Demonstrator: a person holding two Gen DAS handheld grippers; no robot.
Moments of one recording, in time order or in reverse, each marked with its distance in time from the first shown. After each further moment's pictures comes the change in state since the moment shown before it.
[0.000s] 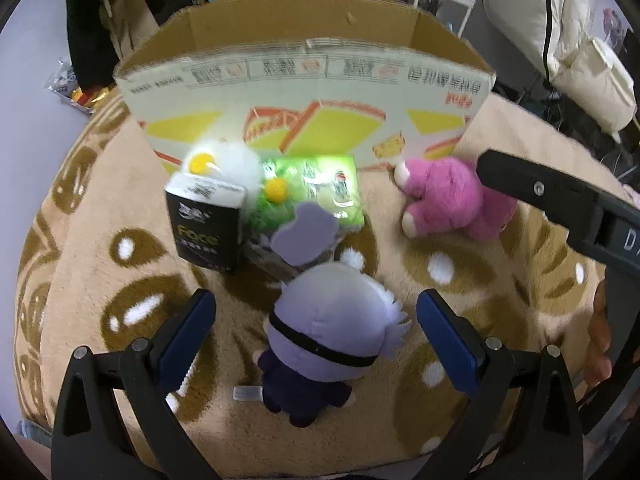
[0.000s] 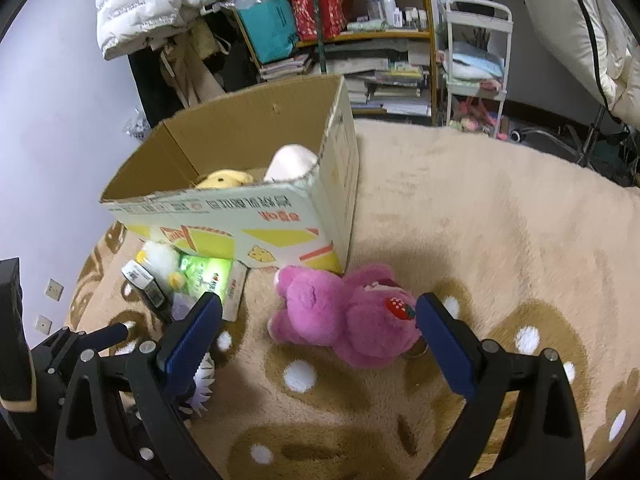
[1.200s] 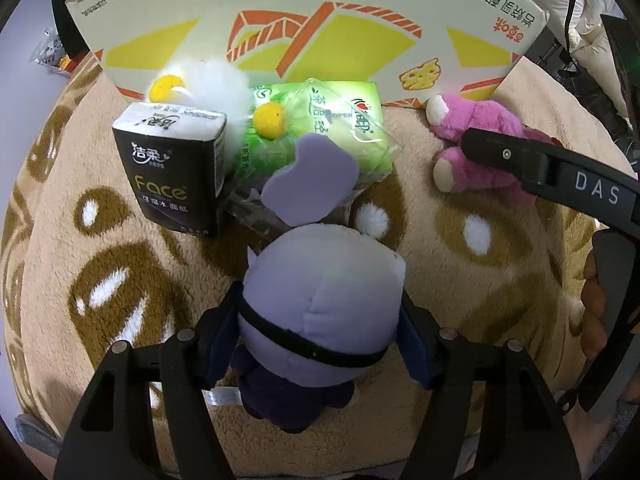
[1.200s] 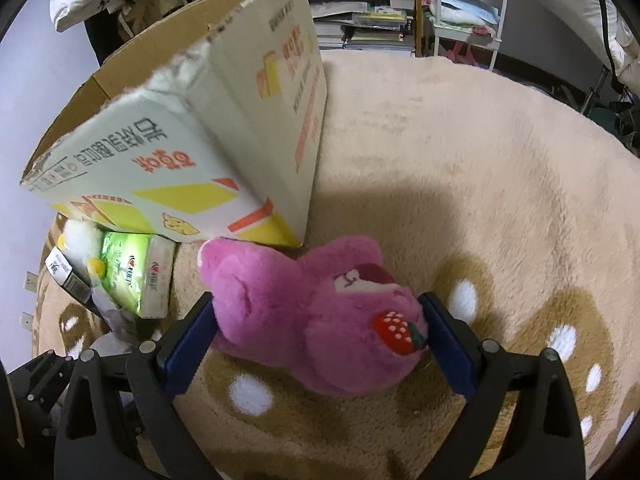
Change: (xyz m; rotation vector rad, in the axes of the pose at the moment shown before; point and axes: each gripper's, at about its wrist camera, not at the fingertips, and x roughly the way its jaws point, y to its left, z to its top) left arm 0.066 0.022 0.002 -0.015 0.158 -0.006; right arm 0.075 -0.026 0.001 0.043 0.172 -0.072
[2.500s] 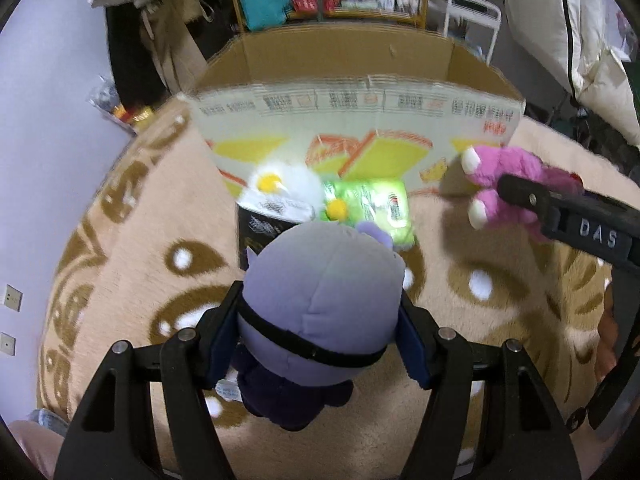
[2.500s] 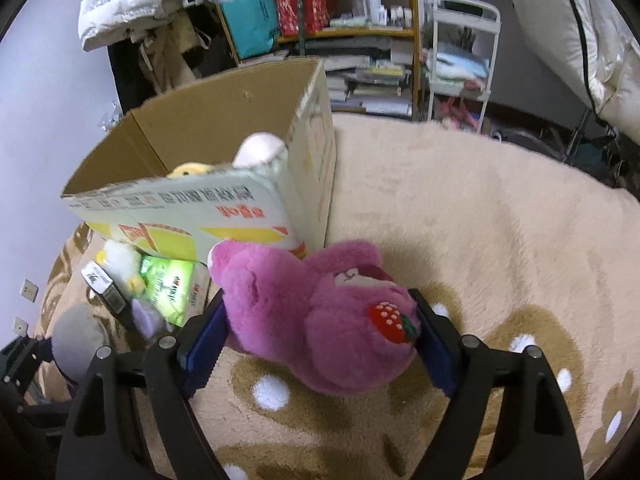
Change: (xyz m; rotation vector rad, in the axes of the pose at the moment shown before) left arm -0.095 -0.014 -0.027 -0.031 -0.308 0.139; right arm -0.061 0.021 -0.016 -0.048 -0.198 -0.024
